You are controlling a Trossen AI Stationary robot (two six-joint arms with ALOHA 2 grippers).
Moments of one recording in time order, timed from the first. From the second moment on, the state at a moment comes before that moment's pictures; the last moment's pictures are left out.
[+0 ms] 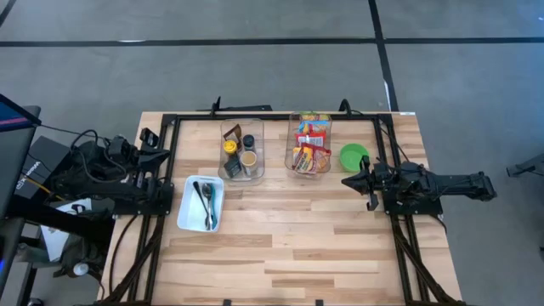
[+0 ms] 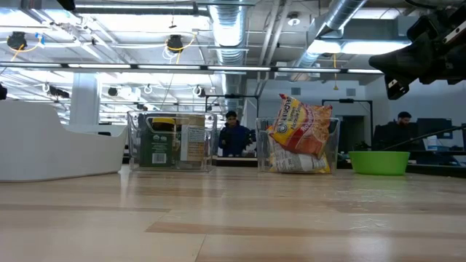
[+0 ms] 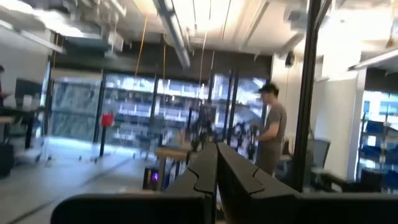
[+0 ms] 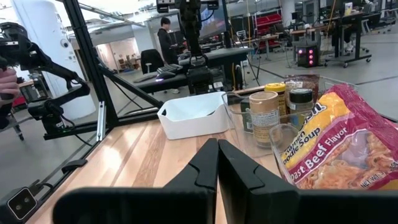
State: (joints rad) left arm -0.03 0.01 0.51 -0.12 -0.13 -0.08; right arm 0.02 0.01 0.00 0.02 0.05 0.19
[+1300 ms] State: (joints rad) left arm -0.03 0.02 0.01 0.27 -0.13 -0.07; right arm 0.02 0.01 0.00 0.02 0.05 0.19
